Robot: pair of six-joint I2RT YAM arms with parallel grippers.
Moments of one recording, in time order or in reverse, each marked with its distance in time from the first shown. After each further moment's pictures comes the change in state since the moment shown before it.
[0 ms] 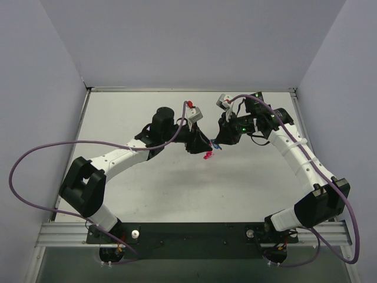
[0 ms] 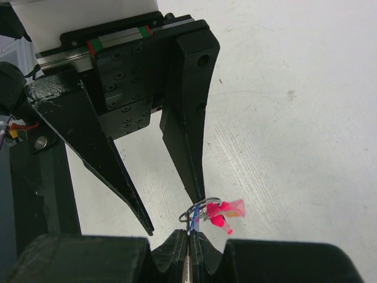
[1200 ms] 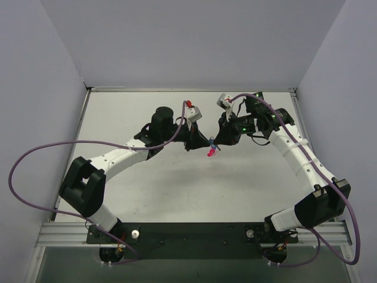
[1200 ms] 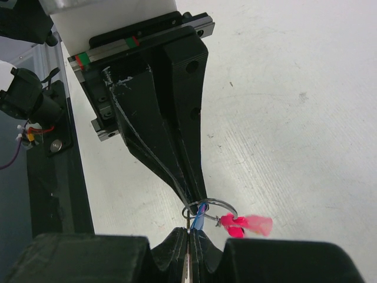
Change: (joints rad) left arm 0.010 0.000 0.000 -0.009 -0.026 0.033; right arm 0.000 -0.006 0.000 -0.001 -0.044 0.032
